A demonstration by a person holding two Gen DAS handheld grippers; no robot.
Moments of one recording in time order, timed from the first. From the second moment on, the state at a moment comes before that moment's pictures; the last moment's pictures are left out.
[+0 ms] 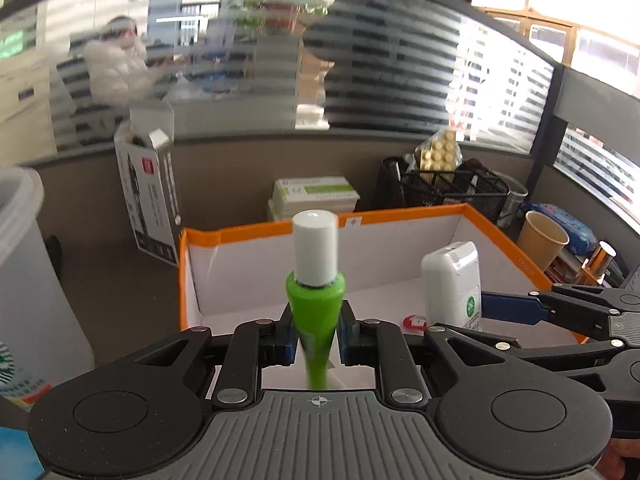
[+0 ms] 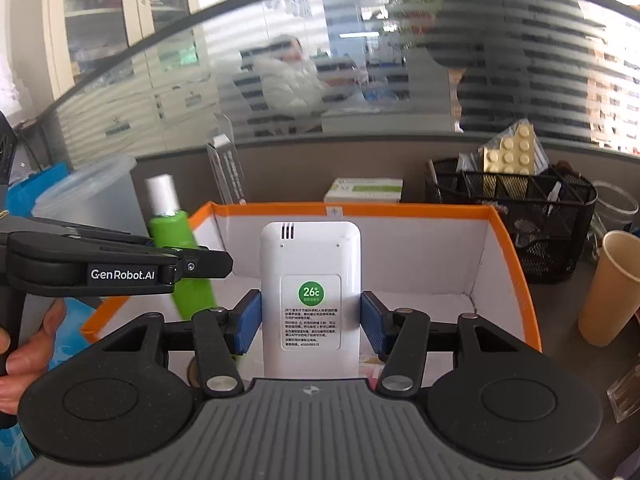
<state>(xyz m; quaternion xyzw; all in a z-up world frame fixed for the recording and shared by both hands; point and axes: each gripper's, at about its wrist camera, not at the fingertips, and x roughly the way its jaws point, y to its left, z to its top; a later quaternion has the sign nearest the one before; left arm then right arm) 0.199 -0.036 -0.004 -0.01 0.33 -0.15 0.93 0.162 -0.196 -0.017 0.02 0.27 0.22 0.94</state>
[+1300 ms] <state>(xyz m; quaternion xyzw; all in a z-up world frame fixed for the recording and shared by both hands) 0.210 -0.042 -0.020 0.00 0.36 -0.12 0.92 0.173 -0.179 -0.020 -0.04 0.30 0.17 0.94</state>
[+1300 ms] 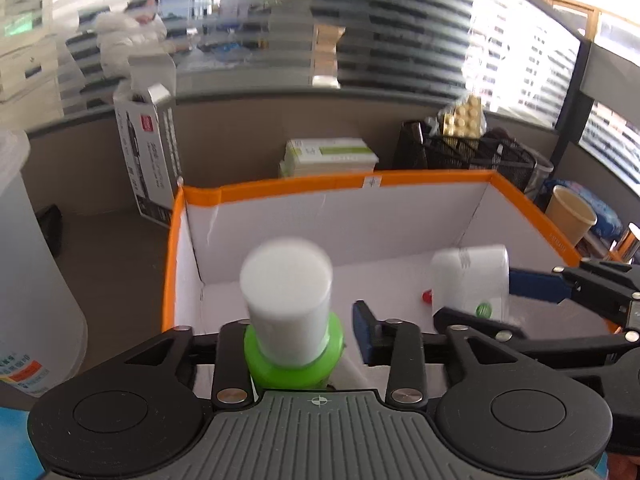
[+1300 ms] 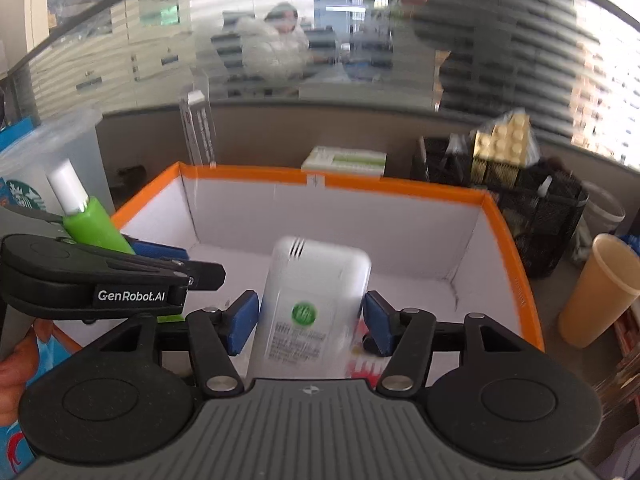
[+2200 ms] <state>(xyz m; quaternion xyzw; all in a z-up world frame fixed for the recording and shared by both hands) 0.146 0.001 0.036 -0.02 0.28 -0.09 0.96 0.146 -0.217 0.014 0.05 0.31 0.24 0.92</state>
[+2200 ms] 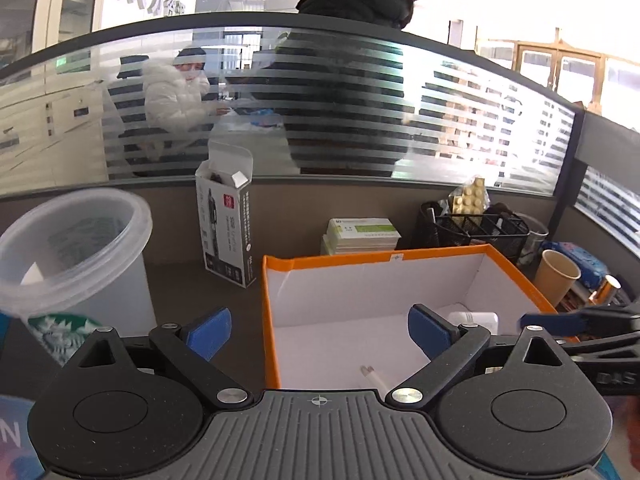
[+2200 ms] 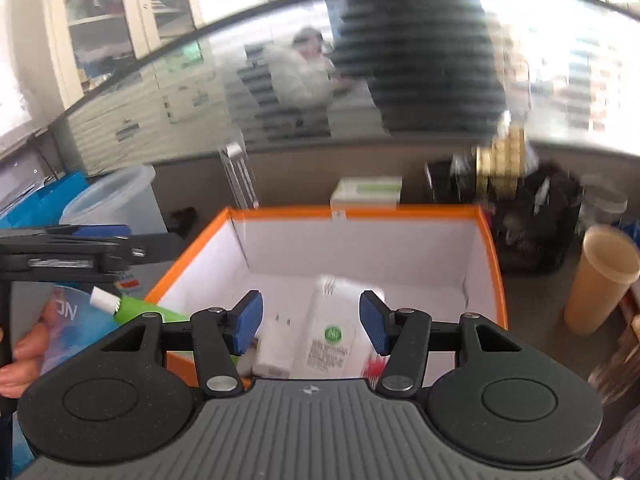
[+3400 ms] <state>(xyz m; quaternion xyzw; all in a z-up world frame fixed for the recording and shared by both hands) 0.065 0.006 -0.063 0.06 0.35 -0.10 0.93 0.006 -0.190 -0.071 -0.02 0.28 0.25 0.92</state>
